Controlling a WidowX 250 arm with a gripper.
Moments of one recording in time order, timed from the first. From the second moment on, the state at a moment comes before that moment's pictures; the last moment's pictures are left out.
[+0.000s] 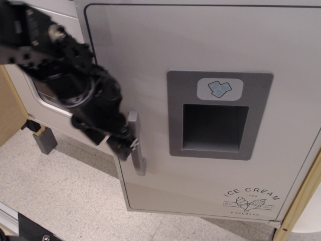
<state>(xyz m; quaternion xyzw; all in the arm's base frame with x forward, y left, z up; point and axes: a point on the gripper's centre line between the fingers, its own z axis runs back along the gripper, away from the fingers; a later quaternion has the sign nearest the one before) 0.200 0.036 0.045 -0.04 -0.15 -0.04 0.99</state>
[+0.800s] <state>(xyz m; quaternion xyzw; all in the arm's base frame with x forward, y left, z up) 0.223 0.128 0.071 -0.01 -0.11 0.17 0.98</state>
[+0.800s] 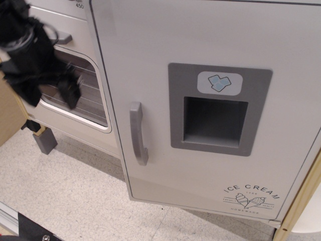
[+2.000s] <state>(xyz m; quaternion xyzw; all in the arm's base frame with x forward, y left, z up) 0.273 0.058 0.138 -0.04 -0.08 0.15 0.98</state>
